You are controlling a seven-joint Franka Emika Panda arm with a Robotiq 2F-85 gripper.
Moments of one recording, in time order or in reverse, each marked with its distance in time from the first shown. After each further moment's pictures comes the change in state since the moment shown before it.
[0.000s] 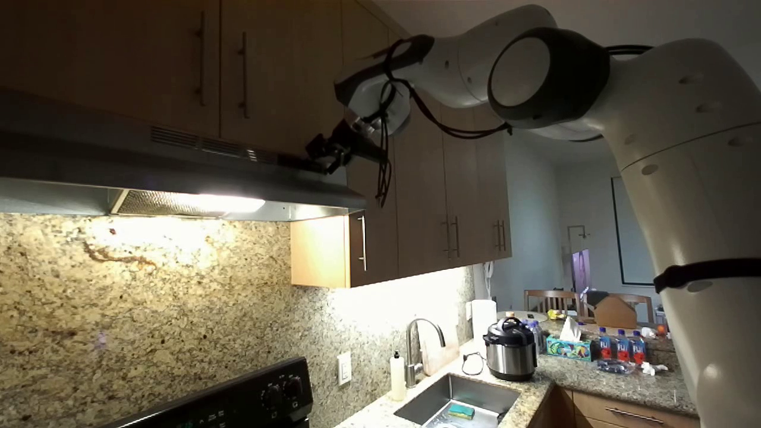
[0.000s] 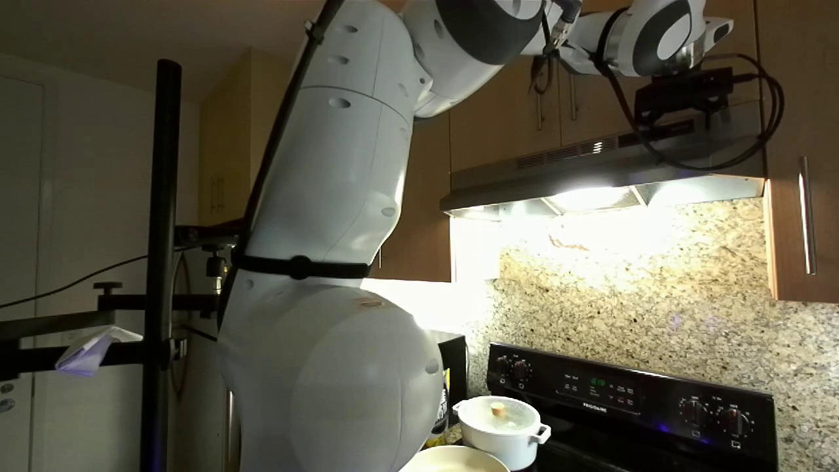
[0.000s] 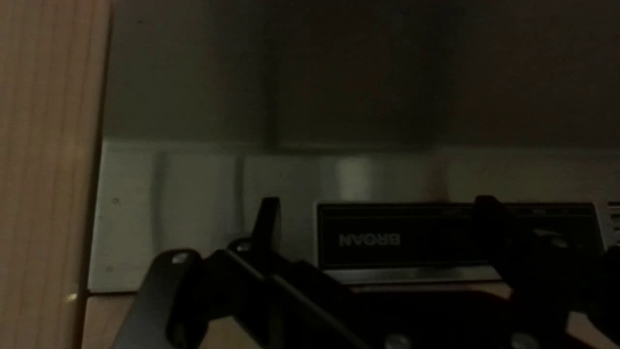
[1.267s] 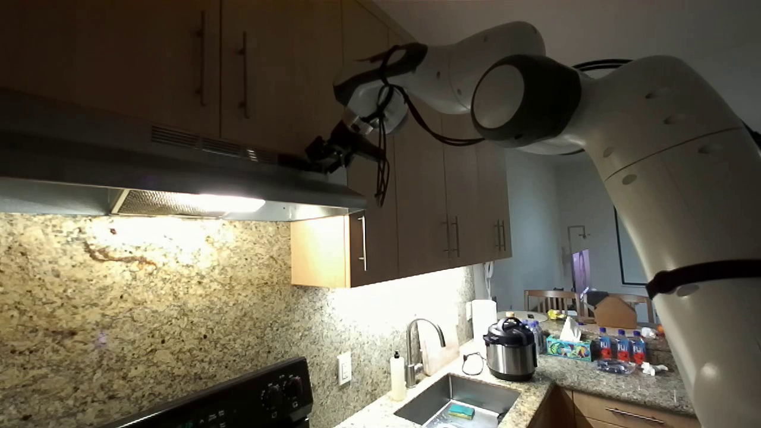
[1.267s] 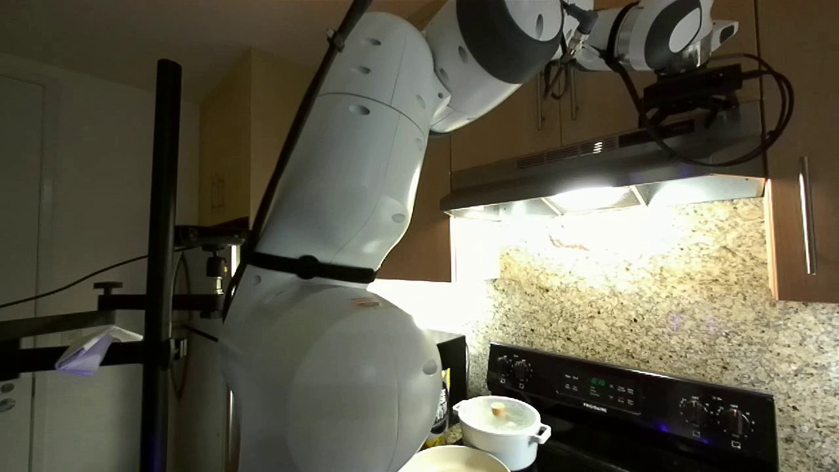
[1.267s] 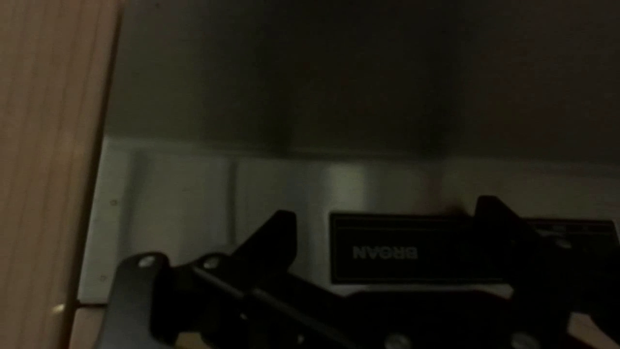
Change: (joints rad) arm -0.015 0.088 -0.017 0.151 -0.017 -0.132 -0.002
